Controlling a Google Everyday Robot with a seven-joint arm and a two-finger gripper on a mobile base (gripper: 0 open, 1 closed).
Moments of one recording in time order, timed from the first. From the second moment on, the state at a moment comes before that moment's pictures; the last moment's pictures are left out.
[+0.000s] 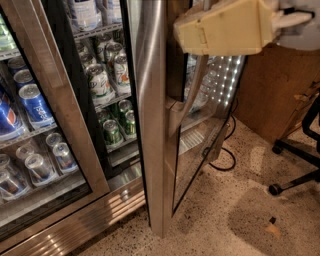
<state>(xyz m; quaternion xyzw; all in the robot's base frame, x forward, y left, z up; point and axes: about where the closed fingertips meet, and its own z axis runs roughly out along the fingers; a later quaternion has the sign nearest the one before) 0.366 -0.029 1.121 -0.52 0.65 0.34 0.44</state>
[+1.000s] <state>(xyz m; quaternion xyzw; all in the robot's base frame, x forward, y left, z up) 0.366 -0.029 1.121 -0.52 0.65 0.34 0.44</state>
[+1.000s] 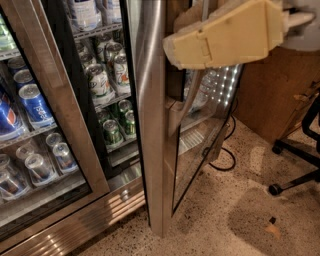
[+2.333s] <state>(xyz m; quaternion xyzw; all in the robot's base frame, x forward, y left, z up) 0.294 -0.041 1.143 -0.52 0.70 0.27 0.41</state>
